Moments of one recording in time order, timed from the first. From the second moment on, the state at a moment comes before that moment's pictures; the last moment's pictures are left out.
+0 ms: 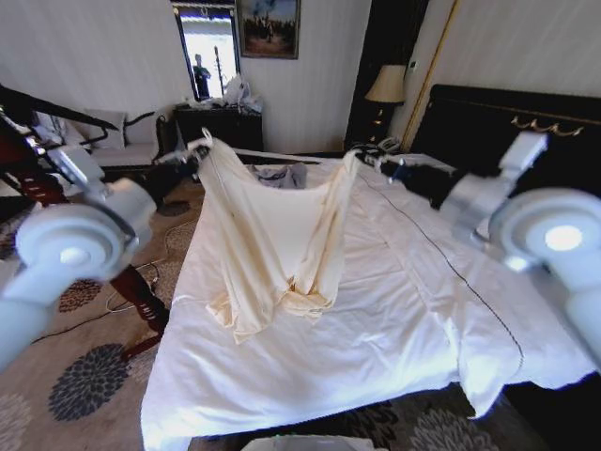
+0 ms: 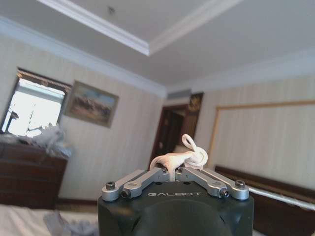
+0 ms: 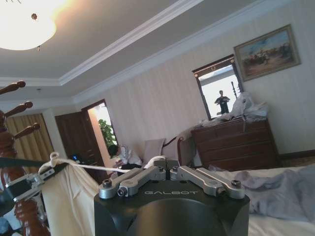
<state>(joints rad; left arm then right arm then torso) 0.30 -0.46 -0.18 -2.09 -1.60 0.23 -0.41 -0.16 0.61 0.12 2.07 1.80 -0.50 0.34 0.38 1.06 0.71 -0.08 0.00</state>
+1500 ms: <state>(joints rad) -0.38 -0.37 0.13 -2.01 -1.79 0.30 -0.41 0.51 0.67 -0.14 1.89 2.09 -0.64 0.49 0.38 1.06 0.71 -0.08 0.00</state>
